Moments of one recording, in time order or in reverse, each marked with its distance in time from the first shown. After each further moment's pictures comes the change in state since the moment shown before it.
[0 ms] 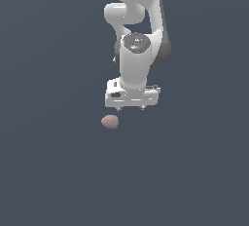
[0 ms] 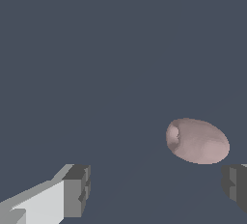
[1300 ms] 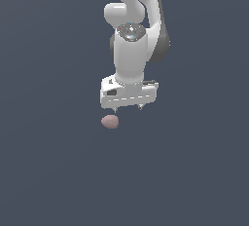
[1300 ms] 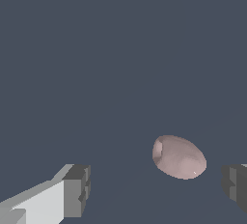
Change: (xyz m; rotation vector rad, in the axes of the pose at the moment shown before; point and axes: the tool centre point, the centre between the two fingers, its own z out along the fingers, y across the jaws) arm 0.018 0.014 -0.025 -0.003 0.070 -0.091
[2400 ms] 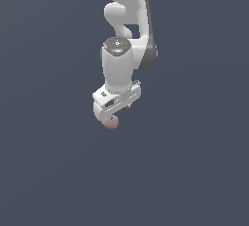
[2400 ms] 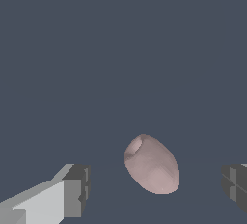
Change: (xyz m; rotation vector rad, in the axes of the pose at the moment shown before) arm -0.016 0.033 0.033 0.006 -0.029 -0.483
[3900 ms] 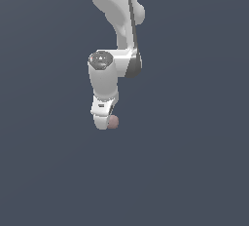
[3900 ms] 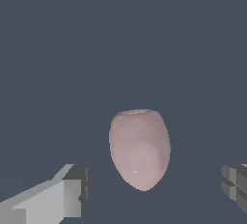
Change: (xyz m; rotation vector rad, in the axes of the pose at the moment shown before) arm -0.042 0.024 0.045 0.036 -0.011 -0.699
